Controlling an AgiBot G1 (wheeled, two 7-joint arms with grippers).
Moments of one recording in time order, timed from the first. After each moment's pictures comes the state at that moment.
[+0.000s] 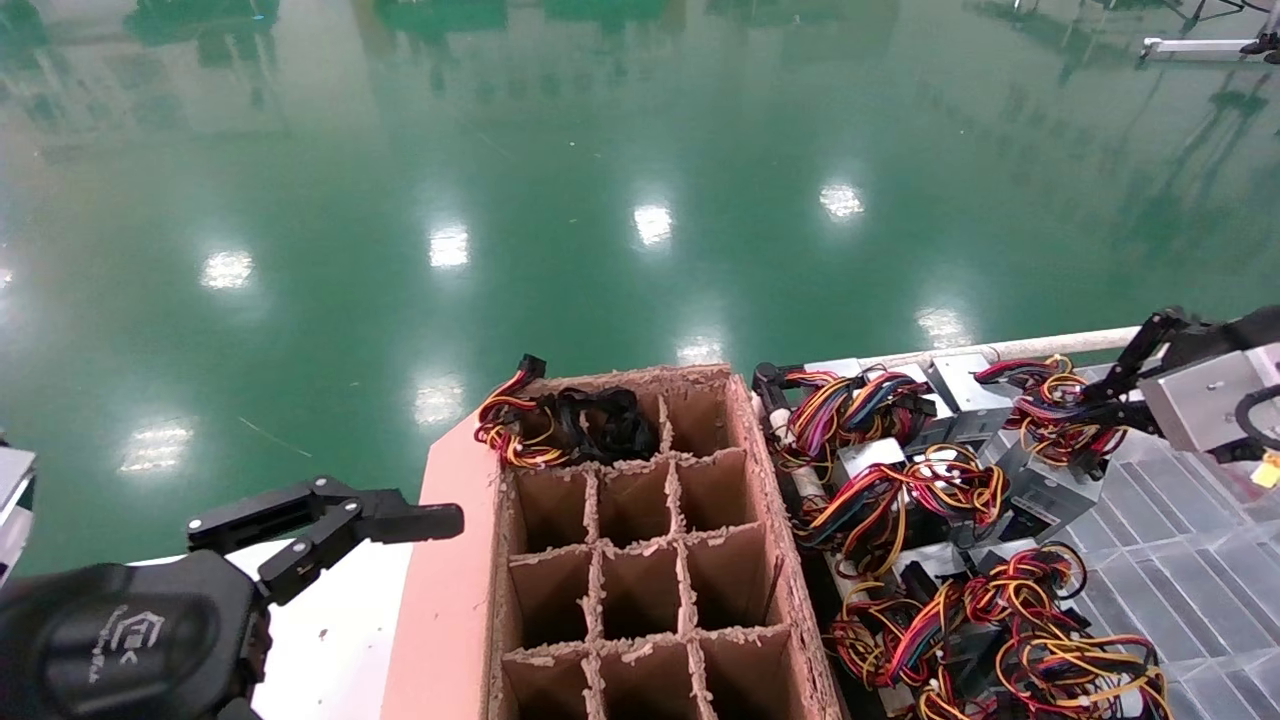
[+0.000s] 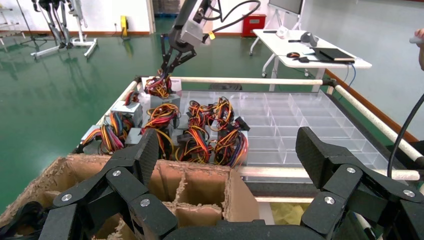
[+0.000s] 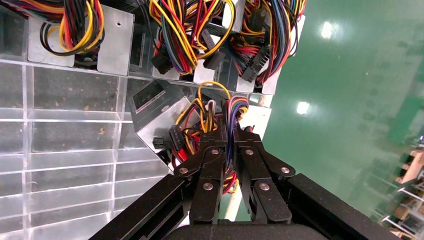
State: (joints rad) left arm -1.09 0.59 0.34 -1.28 0.69 1.47 -0.16; right arm 2.22 -0.90 -1.24 0.07 -1.48 -1.40 -1.04
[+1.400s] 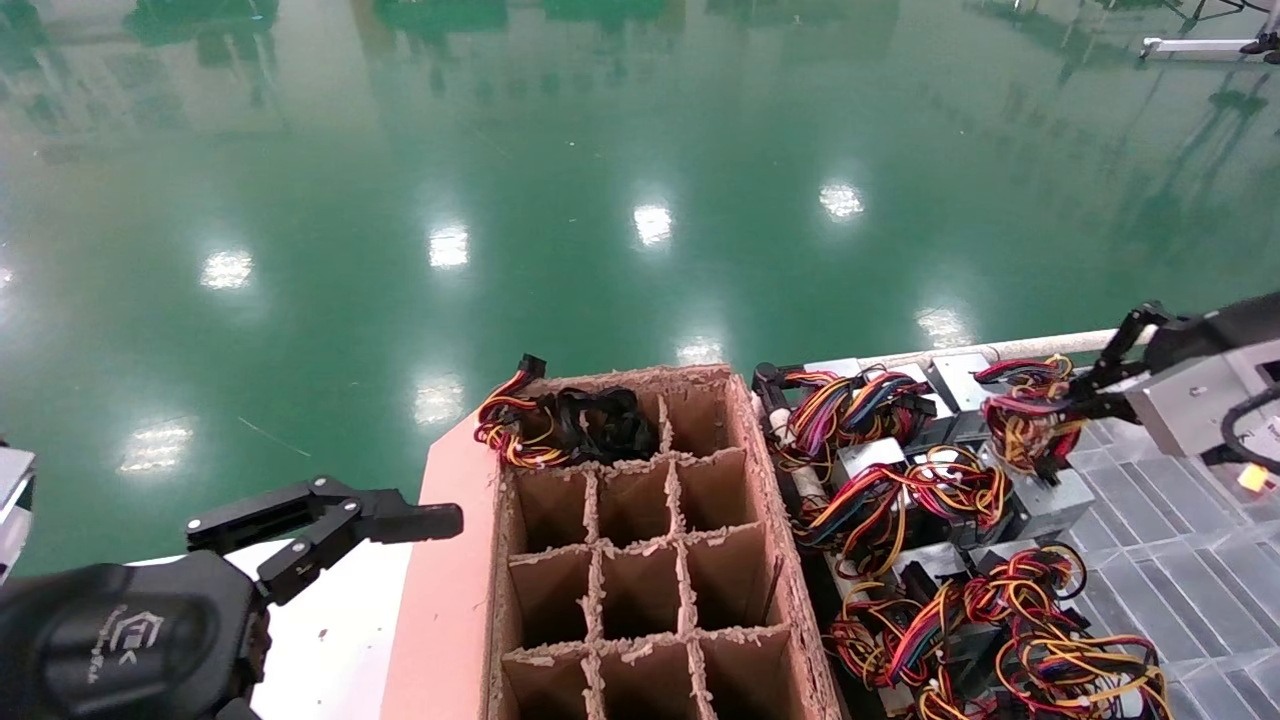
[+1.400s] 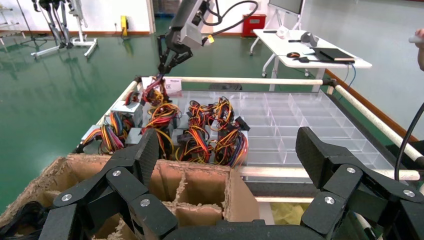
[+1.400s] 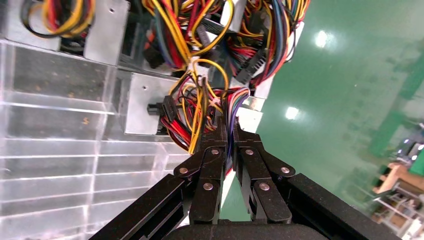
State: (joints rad) left arm -1.09 0.59 0.34 -1.28 0.69 1.47 -0.16; right arm 2.21 -0.94 -1.23 0.00 -1.48 -1.38 -1.17
